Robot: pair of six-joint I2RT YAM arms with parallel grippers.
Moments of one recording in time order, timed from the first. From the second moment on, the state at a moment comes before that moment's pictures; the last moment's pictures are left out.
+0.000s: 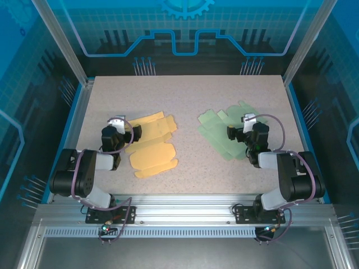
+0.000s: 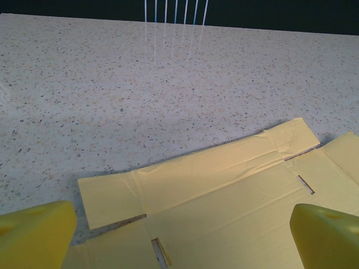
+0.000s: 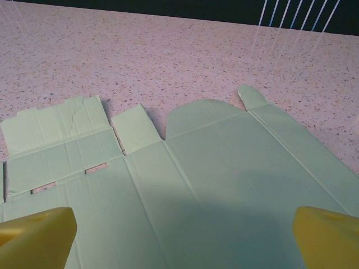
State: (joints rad) left arm 0.01 1.54 0.37 0.82 0.08 -0.08; right arm 0.05 1.49 0.42 0.66 -0.07 -0.07
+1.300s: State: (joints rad) left arm 0.01 1.54 0.37 0.82 0.08 -0.08; right arm 0.04 1.37 0.44 0.51 -0.05 -0.05
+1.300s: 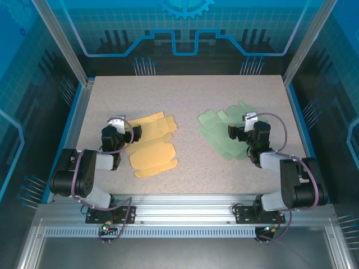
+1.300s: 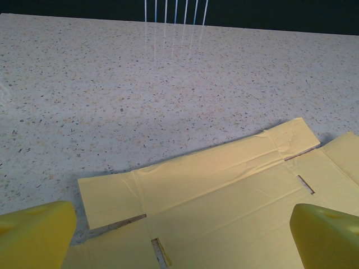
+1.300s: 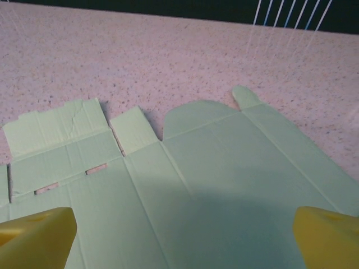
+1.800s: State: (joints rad) left arm 0.00 1.17 0.35 0.64 -0.03 -0.15; right arm -0.02 1.12 0.69 -0.26 0.06 0.31
